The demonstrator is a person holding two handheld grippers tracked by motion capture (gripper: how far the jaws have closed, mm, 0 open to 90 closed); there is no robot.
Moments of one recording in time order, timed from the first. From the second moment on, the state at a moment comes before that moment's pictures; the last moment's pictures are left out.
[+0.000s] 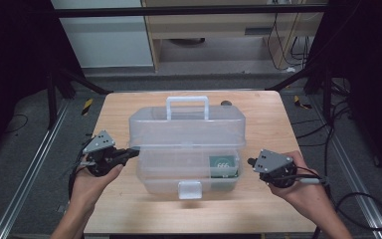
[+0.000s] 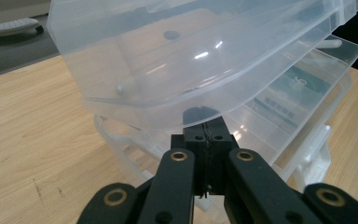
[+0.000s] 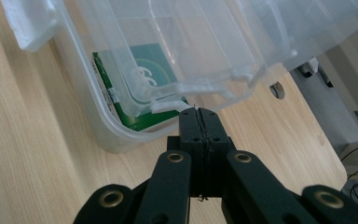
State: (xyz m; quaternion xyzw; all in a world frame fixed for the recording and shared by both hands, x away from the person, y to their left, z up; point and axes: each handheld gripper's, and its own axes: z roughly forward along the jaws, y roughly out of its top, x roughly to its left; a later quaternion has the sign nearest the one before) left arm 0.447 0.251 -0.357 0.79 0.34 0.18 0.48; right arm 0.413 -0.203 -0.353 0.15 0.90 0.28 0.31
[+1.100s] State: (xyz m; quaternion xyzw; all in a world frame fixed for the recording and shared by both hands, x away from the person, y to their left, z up) left arm 0.432 0.259 -0.388 0.79 0.35 0.18 0.48; right arm 0.426 -0.237 -0.393 0.25 0.86 0.29 0.33
